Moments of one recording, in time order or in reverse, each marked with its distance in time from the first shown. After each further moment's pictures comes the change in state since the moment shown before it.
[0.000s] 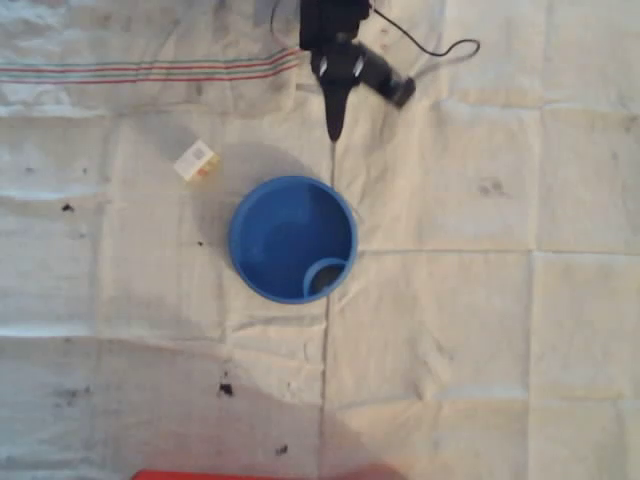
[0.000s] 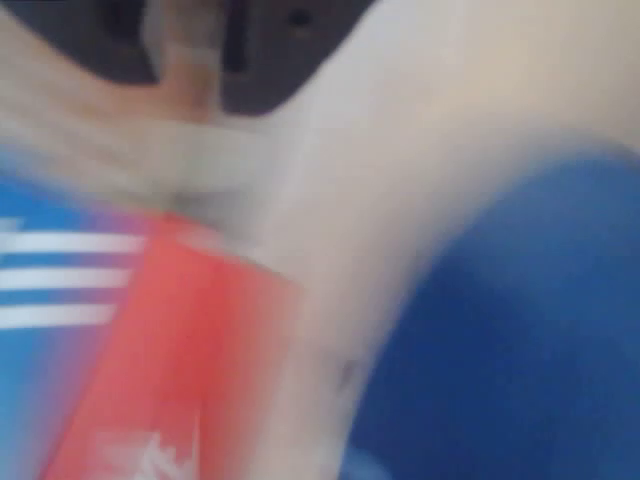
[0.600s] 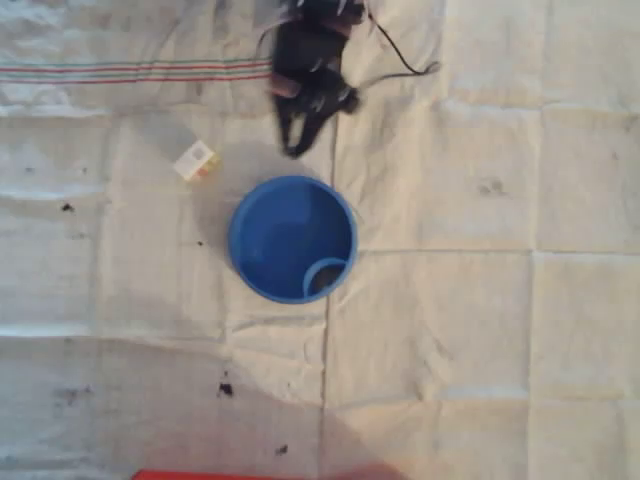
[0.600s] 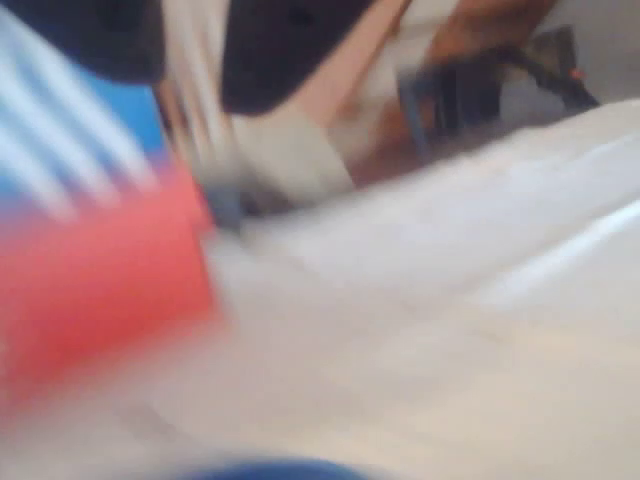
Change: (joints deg) arm 15.2 -49.7 -38.0 14.8 -48.1
